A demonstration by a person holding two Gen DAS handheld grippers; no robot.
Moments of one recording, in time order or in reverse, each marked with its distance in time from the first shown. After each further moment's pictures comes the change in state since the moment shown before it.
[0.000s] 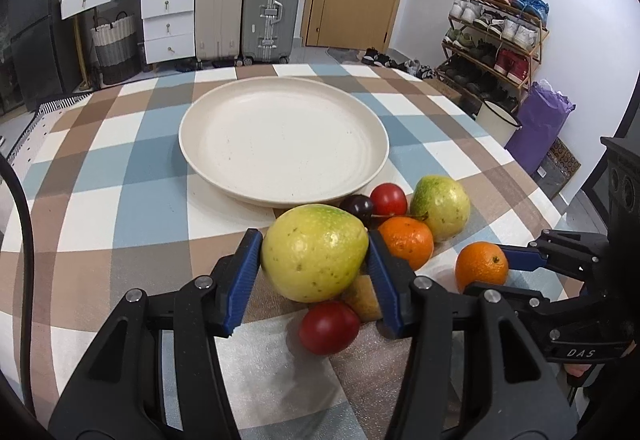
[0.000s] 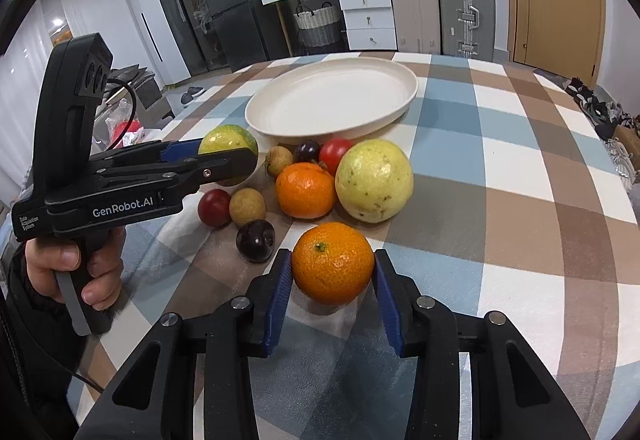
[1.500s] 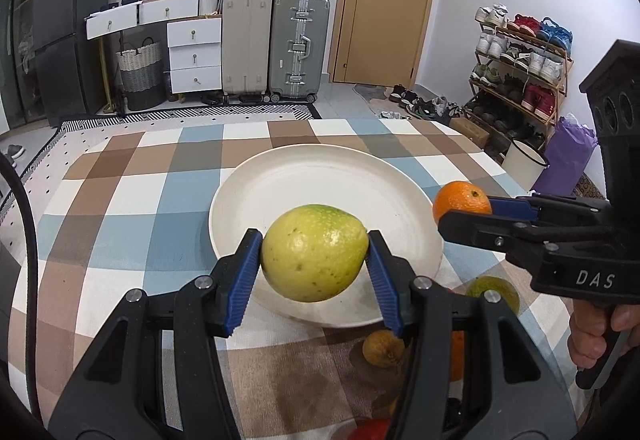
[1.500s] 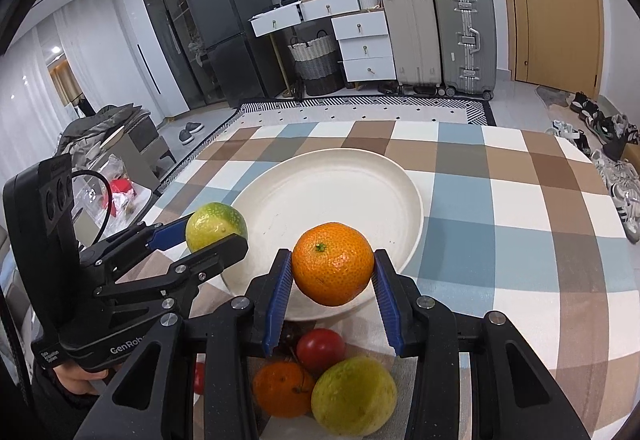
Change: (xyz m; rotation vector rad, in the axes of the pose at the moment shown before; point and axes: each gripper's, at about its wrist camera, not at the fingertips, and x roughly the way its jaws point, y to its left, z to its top) left arm 0.029 0.027 0.058 -0.033 -0.125 0.096; right arm 0.041 -0.021 0.123 0.041 -0.082 0.020
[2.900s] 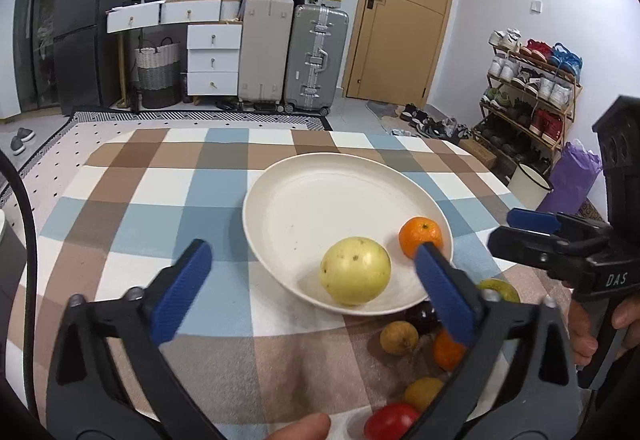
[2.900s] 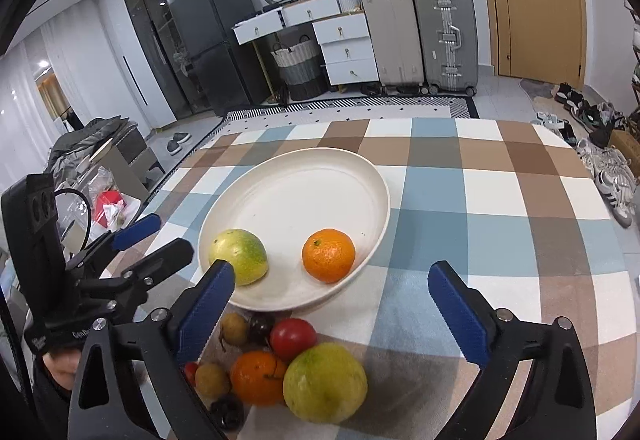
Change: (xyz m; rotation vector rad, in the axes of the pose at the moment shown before) left arm -0.027 0.019 -0.012 -0.074 -0.069 0.030; right arm -0.012 -0.022 -0.012 0.041 -0.031 -0.035
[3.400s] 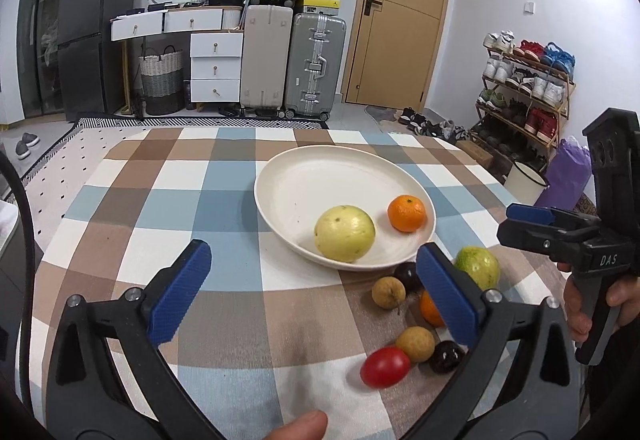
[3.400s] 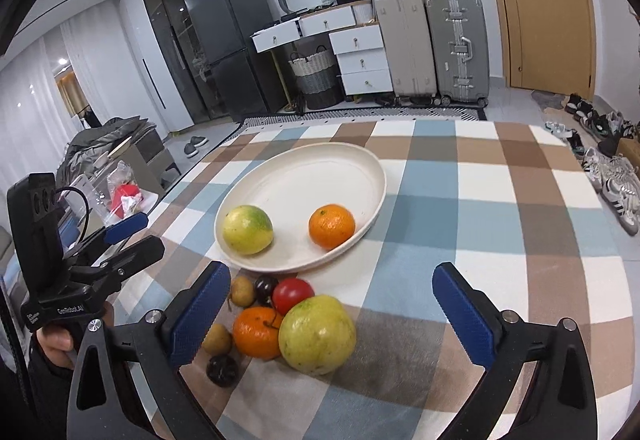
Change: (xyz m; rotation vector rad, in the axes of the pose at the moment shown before) left arm -0.056 -0.008 -0.027 0.028 -0.017 0.004; right arm -0.032 -0.007 -0.030 -0.025 -0.031 0.061
